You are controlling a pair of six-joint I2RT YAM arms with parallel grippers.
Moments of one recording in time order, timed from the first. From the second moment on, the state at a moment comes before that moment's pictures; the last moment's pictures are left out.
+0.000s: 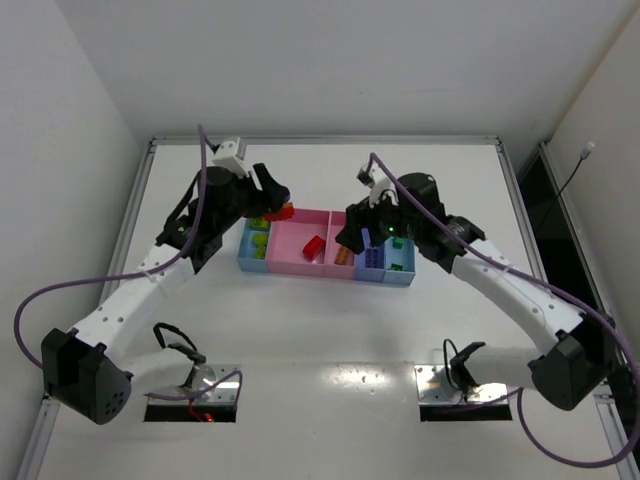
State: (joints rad) left arm -0.42 1.15 1.01 -0.14 0.03 -0.49; right arm 0.54 1.22 1.01 -0.31 -0.32 0.08
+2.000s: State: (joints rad) left arm -0.20 1.06 1.01 -0.25 0.12 -0.79; right arm 0.80 1.78 1.52 -0.03 -0.28 0.49
